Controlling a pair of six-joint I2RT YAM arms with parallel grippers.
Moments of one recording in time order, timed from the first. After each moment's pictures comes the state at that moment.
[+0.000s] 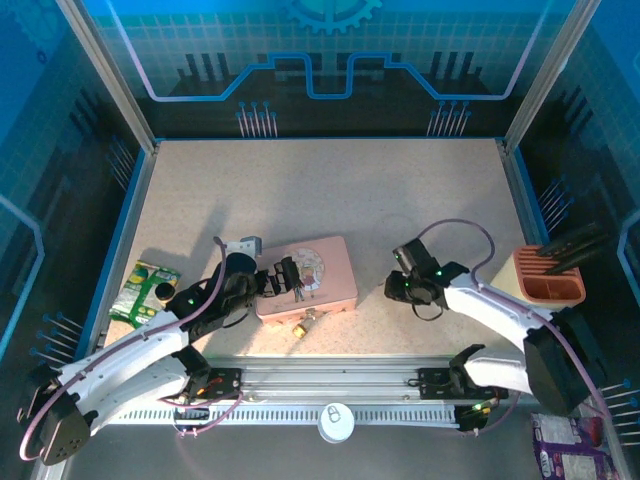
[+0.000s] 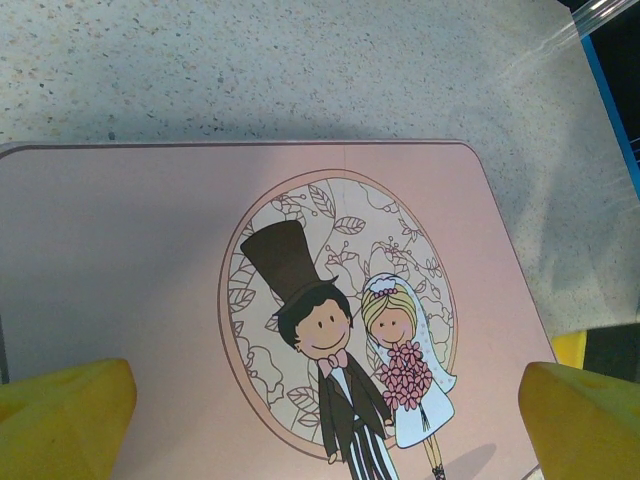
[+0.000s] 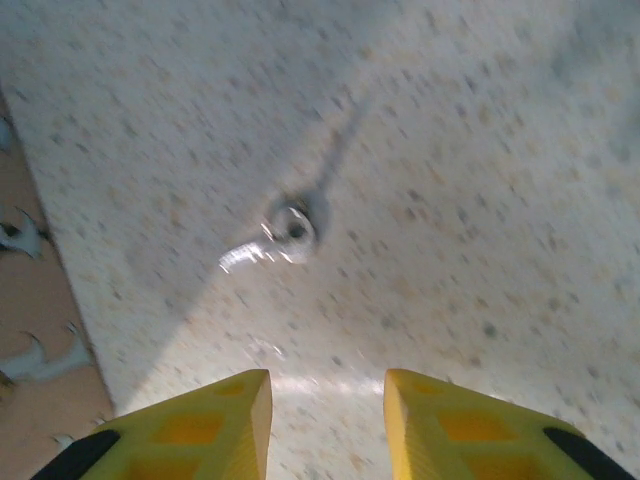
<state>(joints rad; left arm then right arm) -0.69 0.83 0.50 -0.28 -0.14 -0.80 0.53 1.23 0.61 -0.53 0.02 0.71</state>
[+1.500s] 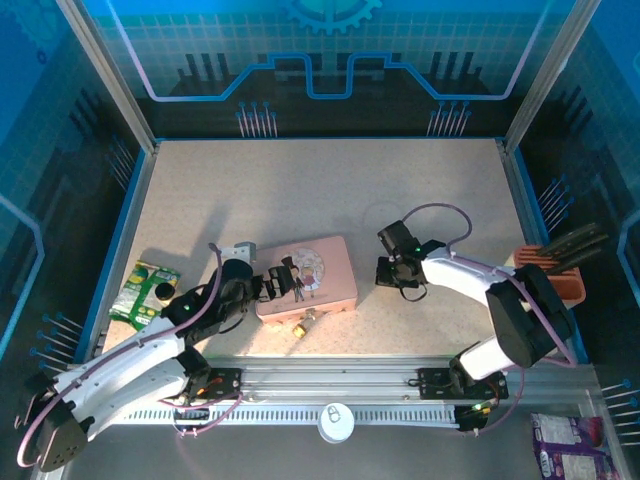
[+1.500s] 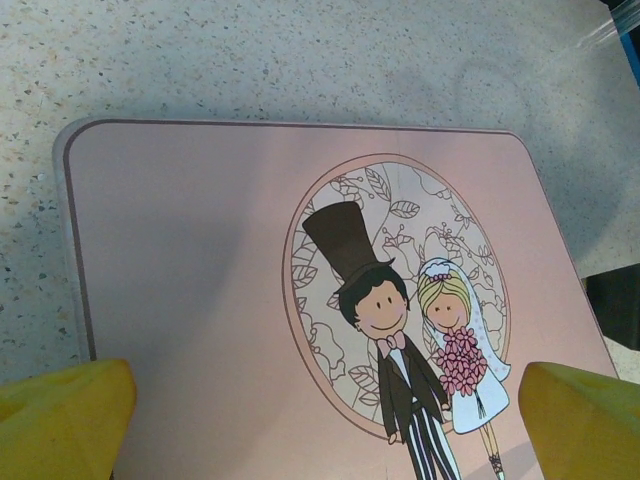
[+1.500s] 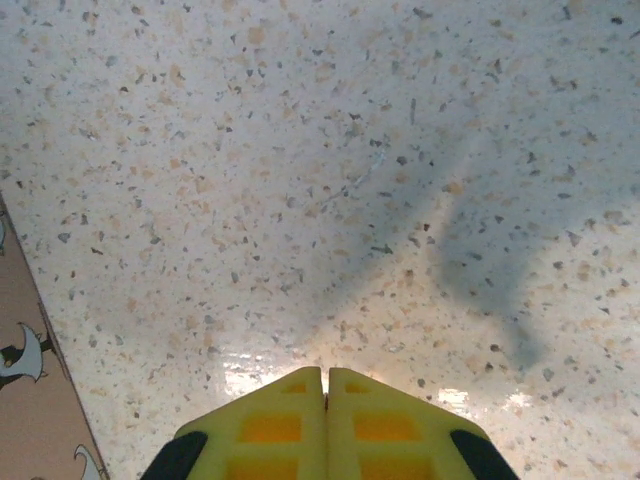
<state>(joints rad) -0.69 0.78 0.46 -0.32 -0.19 -0.80 0.51 1.47 0.76 -0.50 0.02 0.65</state>
